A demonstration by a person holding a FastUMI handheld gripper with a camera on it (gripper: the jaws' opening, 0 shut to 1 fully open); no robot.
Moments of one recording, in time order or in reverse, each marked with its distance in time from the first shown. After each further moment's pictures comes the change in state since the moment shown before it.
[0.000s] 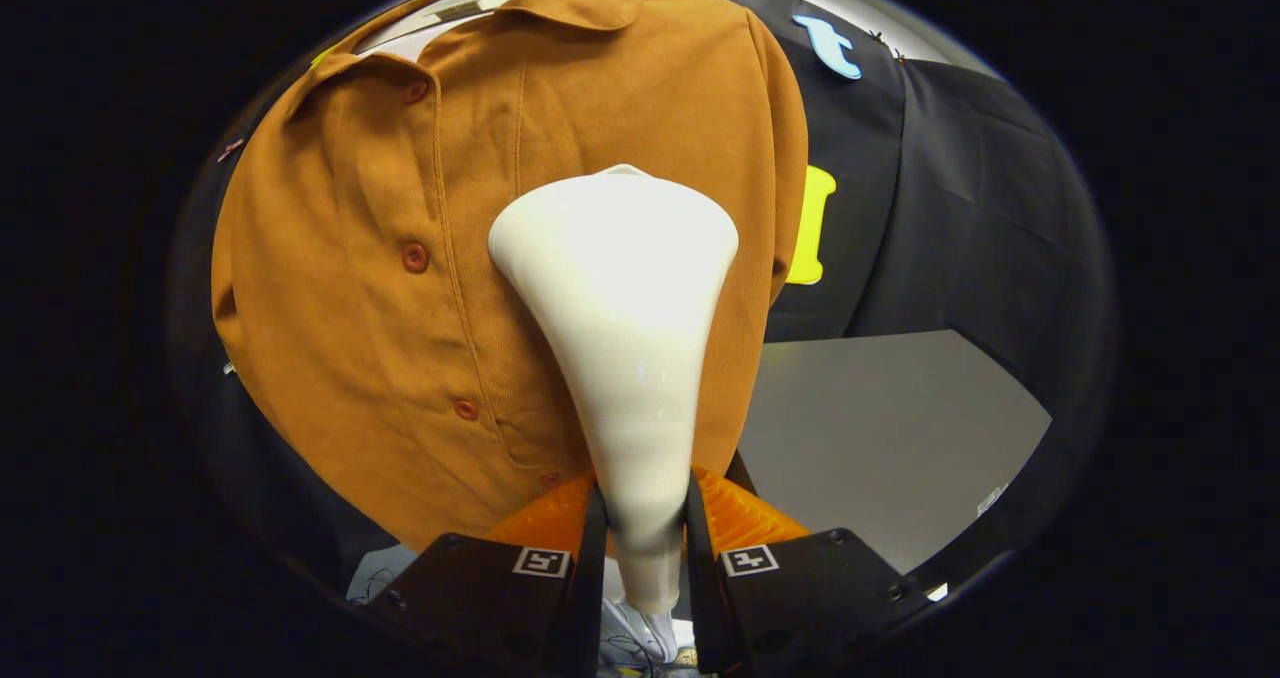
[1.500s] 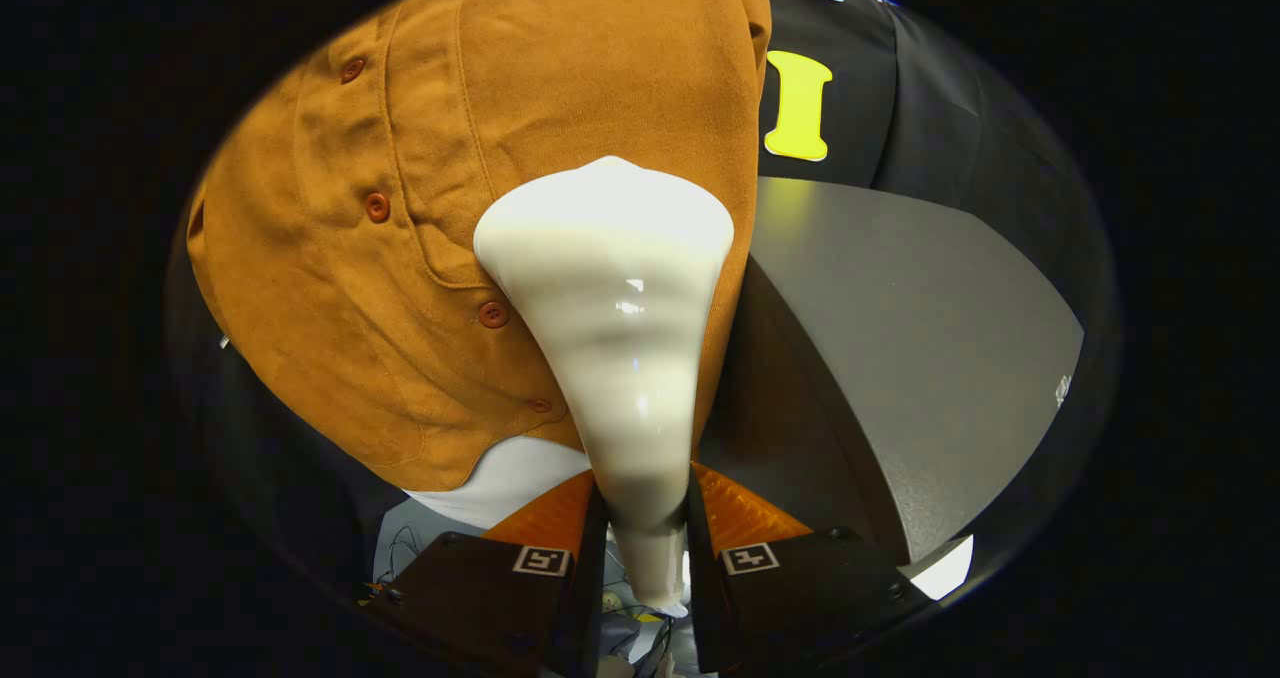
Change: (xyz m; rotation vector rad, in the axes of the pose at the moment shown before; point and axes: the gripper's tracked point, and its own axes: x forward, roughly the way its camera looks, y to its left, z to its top) arm 0.011 -0.011 -0.113 0.046 0.255 0.014
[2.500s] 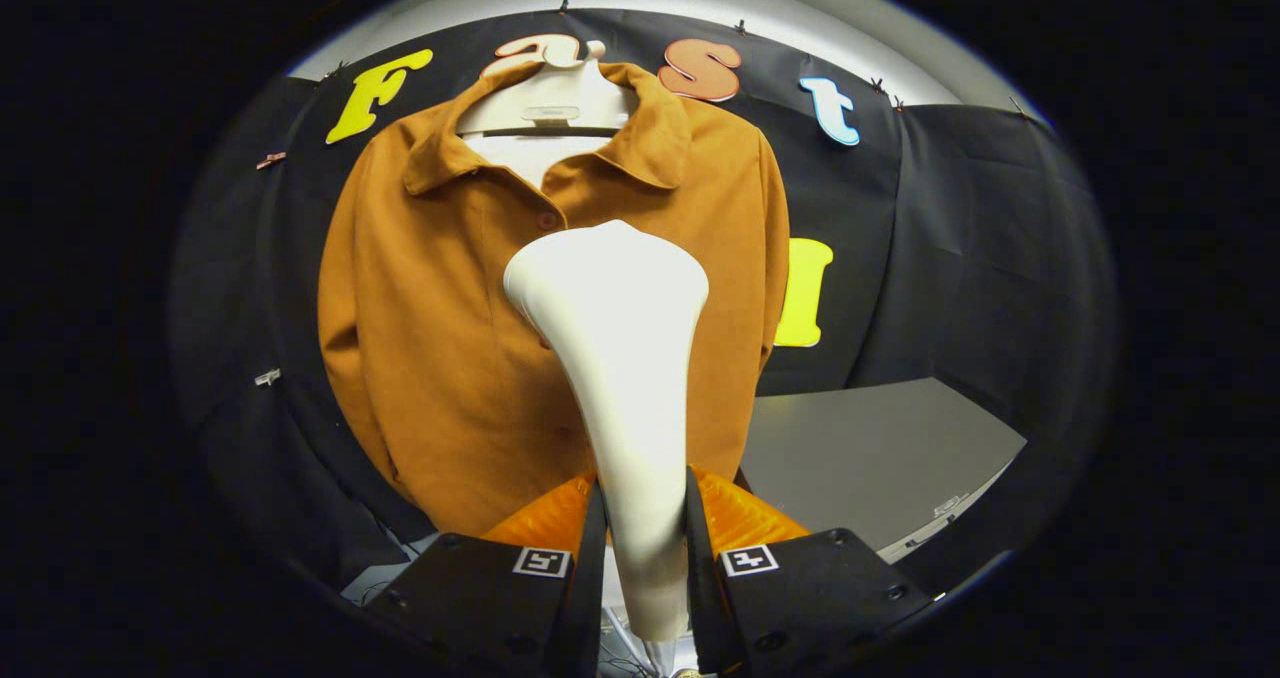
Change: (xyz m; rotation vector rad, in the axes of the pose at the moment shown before) arm -0.164 0.062 0.126 -0.087 -0.504 0.058
